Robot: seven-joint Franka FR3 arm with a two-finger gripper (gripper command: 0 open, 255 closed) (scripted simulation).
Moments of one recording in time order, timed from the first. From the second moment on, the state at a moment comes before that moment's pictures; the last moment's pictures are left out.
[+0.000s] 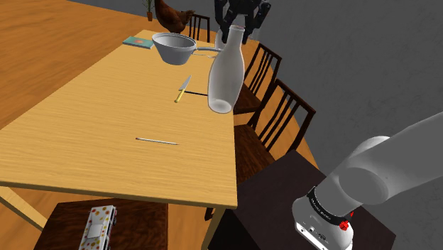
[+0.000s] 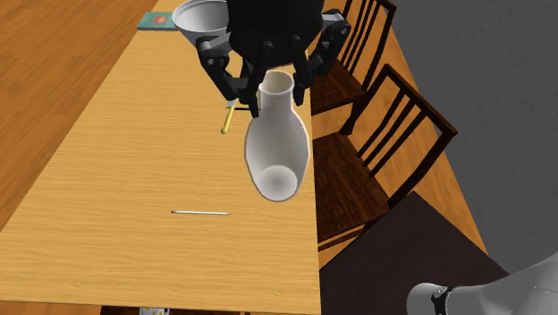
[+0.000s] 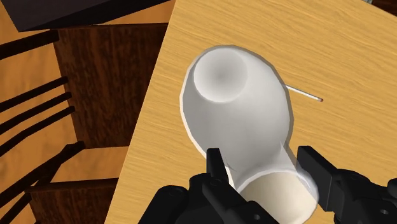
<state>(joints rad) 0.03 -0.30 0.35 -1.77 0.01 1.56 0.66</state>
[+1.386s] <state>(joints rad) 0.00 -0.11 0.36 -1.48 -0.05 1.45 0.65</state>
